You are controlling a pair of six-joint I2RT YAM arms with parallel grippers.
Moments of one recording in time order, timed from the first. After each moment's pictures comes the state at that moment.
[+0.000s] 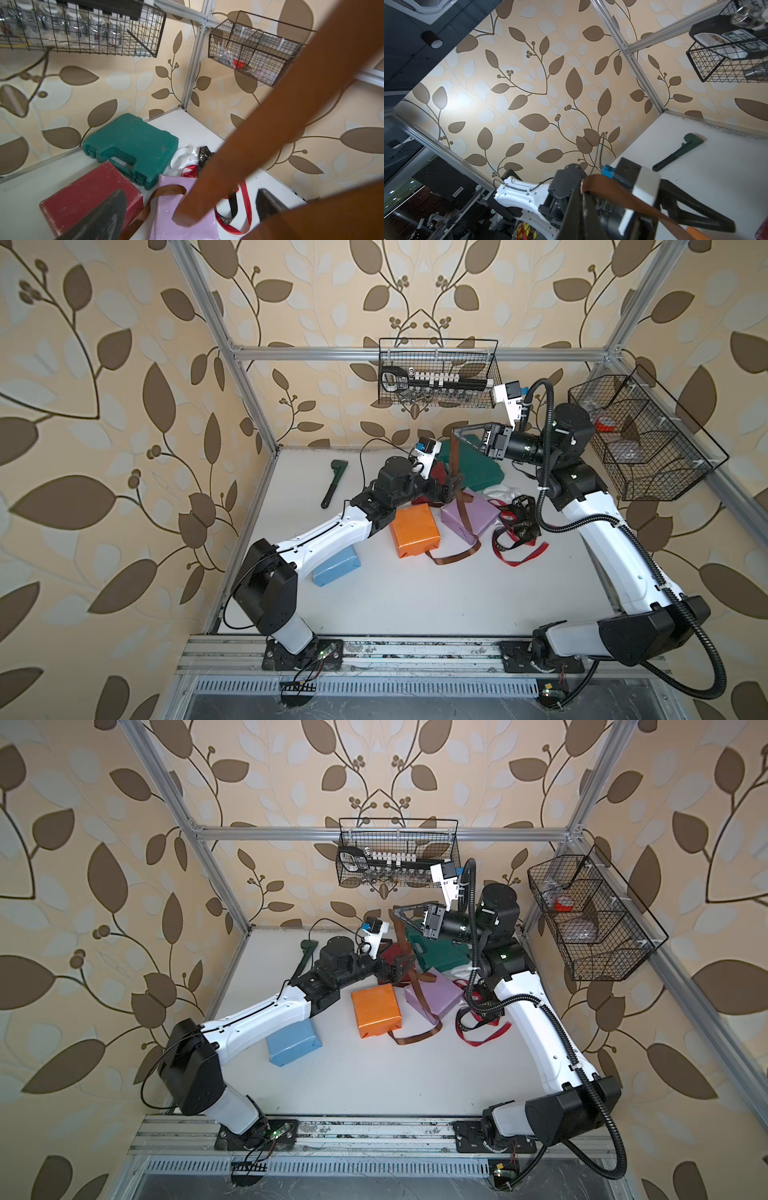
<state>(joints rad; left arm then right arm) -0.69 1.63 1.30 0.22 0.20 -0.24 0.26 1.39 1.56 -0.03 -0.95 0.80</state>
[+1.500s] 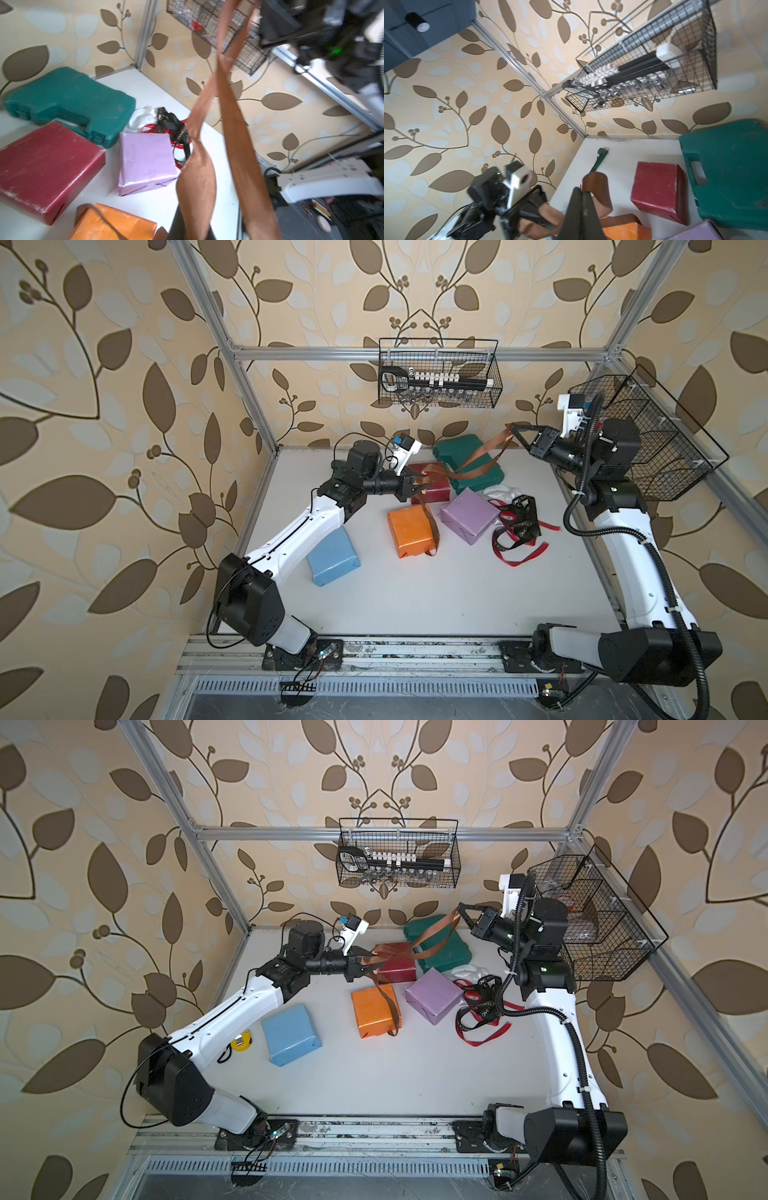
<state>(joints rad) -0.49 1.46 1.32 -0.18 0.82 -0.24 -0.09 1.28 1.39 -0.17 -0.74 0.67</state>
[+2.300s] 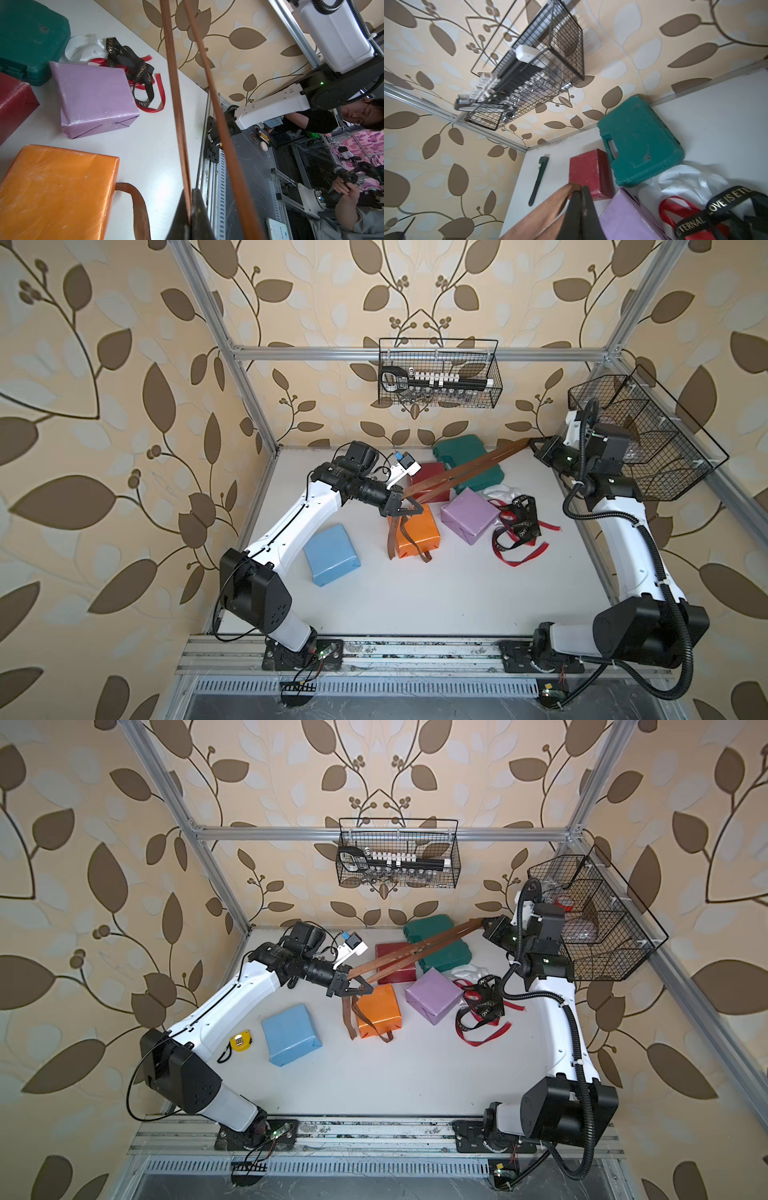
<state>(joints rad) -0.41 1.56 1.51 -0.87 1.06 0.18 -0.19 1.37 1.37 -0.37 -0.44 0.55</state>
